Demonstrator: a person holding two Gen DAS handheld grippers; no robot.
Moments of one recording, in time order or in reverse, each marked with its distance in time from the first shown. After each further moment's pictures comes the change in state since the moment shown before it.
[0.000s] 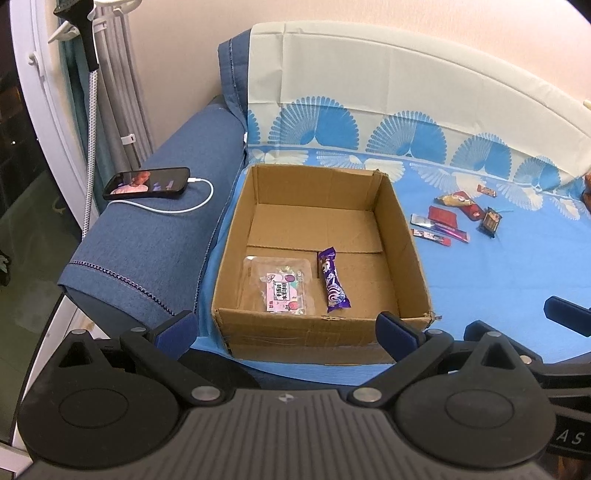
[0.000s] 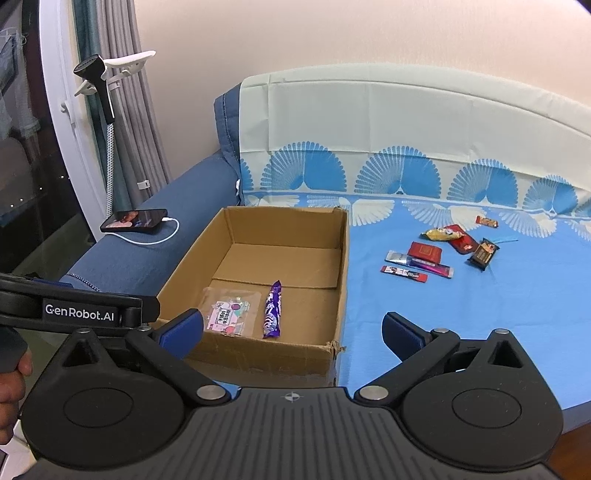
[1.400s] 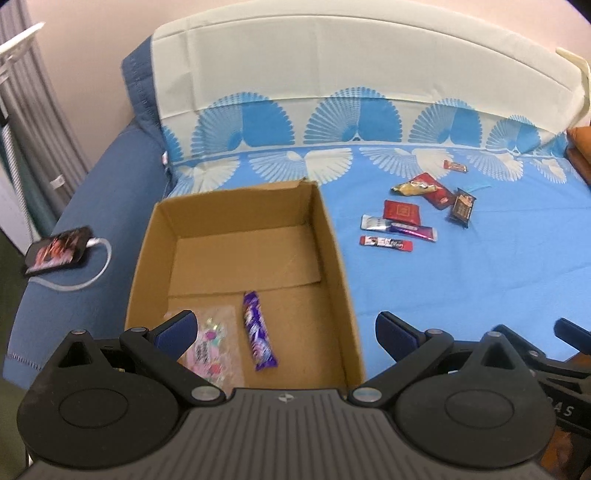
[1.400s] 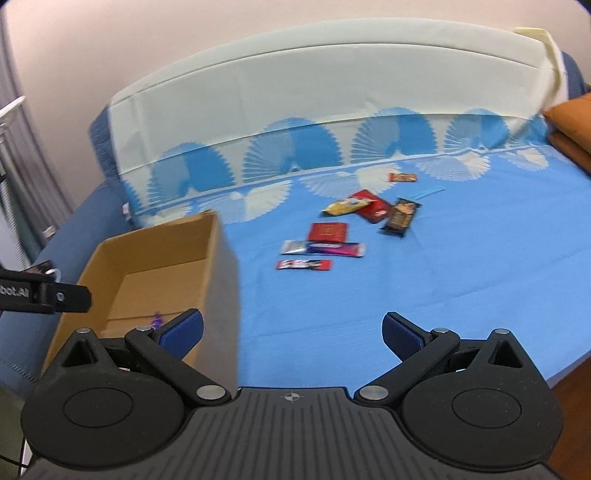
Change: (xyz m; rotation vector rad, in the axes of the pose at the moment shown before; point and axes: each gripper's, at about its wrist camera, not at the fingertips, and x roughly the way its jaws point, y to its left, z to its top) left arm 0.081 -0.126 0.088 0.174 0.062 -0.053; right arm 0.059 -0.147 0.008 0.262 0.032 -0.194
